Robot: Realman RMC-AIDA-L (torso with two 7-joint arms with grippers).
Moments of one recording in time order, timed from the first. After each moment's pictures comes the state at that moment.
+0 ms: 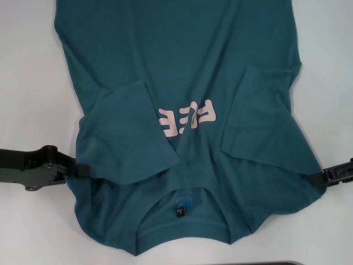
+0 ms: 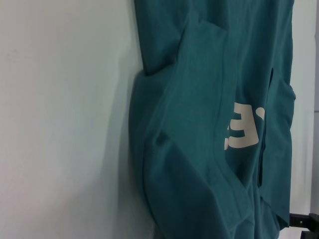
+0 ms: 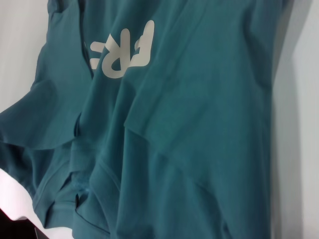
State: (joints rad) left arm -0.48 -2.10 -2.65 -0.86 -0.63 1.84 -2.58; right arm 0.49 1.93 -0.56 -0.67 -2.59 -1.78 2.22
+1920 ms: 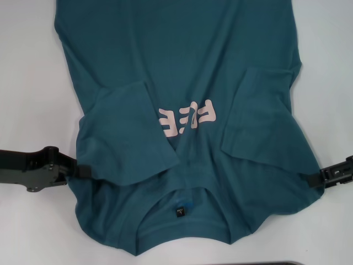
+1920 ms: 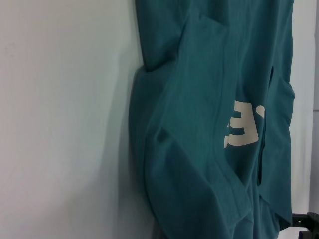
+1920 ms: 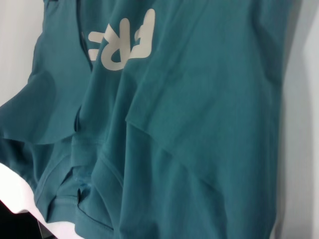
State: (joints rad) left arm -0.48 -2.10 -2.65 -0.85 -0.63 1.84 -2.57; right arm 0.53 1.92 -0.59 -0.63 -2.60 -1.77 2.25
